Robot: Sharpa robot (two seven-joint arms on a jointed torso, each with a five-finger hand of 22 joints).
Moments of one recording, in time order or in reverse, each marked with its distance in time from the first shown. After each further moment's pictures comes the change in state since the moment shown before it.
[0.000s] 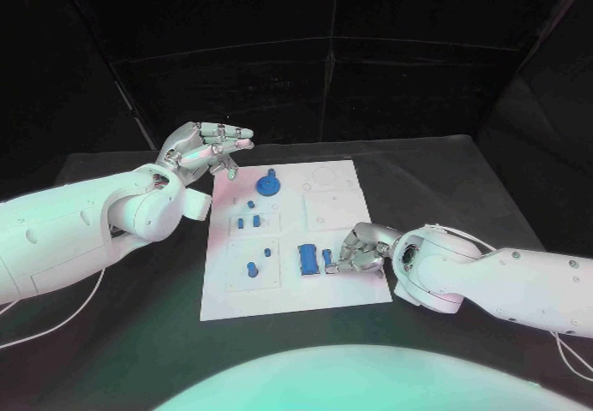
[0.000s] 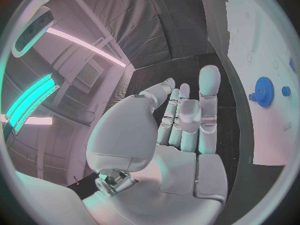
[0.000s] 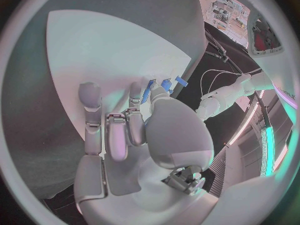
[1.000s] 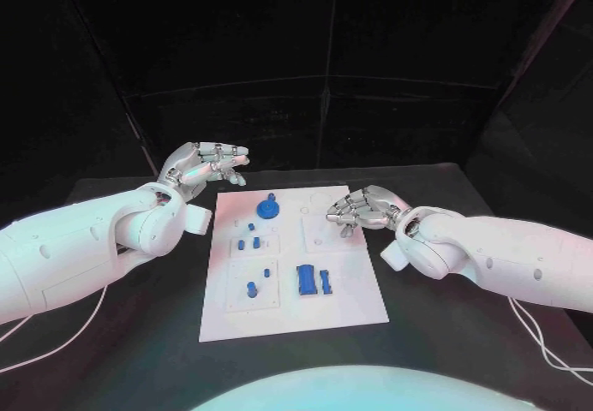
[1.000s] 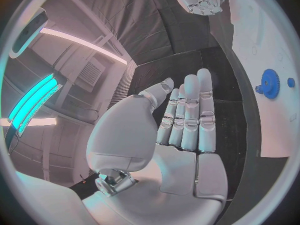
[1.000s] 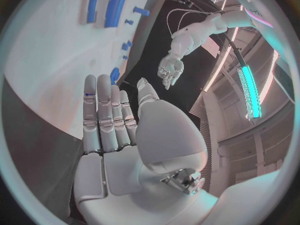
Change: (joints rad) left arm -0.011 0.055 -0.002 -0.090 0.034 -0.012 0.003; left_hand -0.010 0.002 -0.018 0.010 0.000 -0.006 -0.003 0.039 0.001 -0.022 0.007 0.030 -0.009 -0.296 0.027 -0.439 -0.463 0.017 -0.249 0.028 -0.281 -0.184; right arm 0.086 0.093 0.002 -0.339 0.674 -0.054 0.629; right_hand 0.159 0.072 -0.102 -0.083 0.039 -0.200 0.140 -0.225 -0.157 -0.574 0.149 -0.846 -0.606 -0.340 0.147 -0.907 -0.706 0.024 -0.331 0.137 -0.523 -0.449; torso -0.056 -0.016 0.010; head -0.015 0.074
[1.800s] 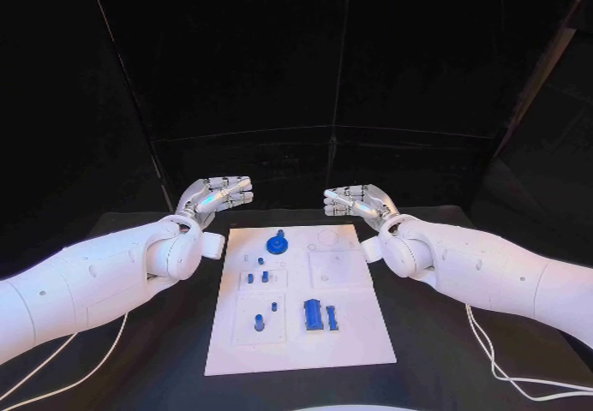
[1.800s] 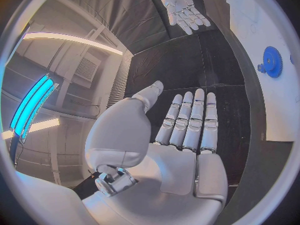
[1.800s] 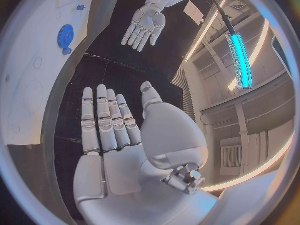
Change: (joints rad) left arm -0.040 0.104 -0.003 -0.162 0.076 -0.057 0.013; left_hand -0.230 0.023 -0.062 0.058 -0.047 -0.189 -0.022 -0.119 -0.039 -0.158 0.024 -0.309 -0.060 -0.252 0.082 -0.665 -0.302 -0.018 -0.392 0.084 -0.397 -0.389; right arm 0.008 0.245 0.052 -0.366 0.320 0.061 0.252; right_hand -0.237 0.030 0.019 -0.106 -0.068 -0.014 -0.012 -0.264 -0.232 0.016 0.002 -0.421 -0.671 -0.156 -0.001 -0.590 -0.439 -0.010 -0.157 0.030 -0.369 -0.203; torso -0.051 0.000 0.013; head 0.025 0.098
